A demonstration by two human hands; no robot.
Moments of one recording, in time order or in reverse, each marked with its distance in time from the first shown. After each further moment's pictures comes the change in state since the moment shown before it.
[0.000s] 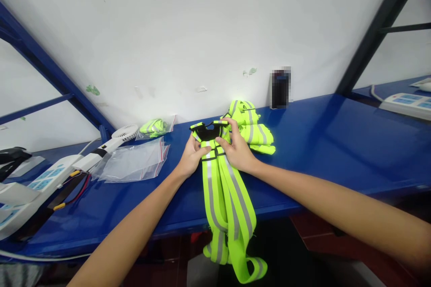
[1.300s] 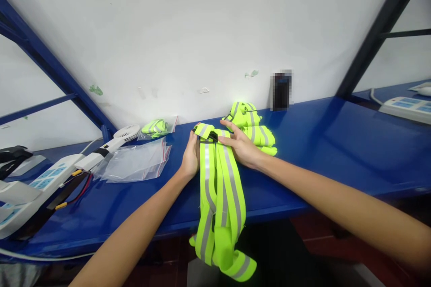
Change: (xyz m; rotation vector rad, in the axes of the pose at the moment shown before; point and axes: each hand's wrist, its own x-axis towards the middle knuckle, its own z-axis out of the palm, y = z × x) left_hand -0.003 0.007 0.010 -0.099 0.179 -0.030; right_hand 0.011 -0.011 -0.005 0.392 -0.096 0.402
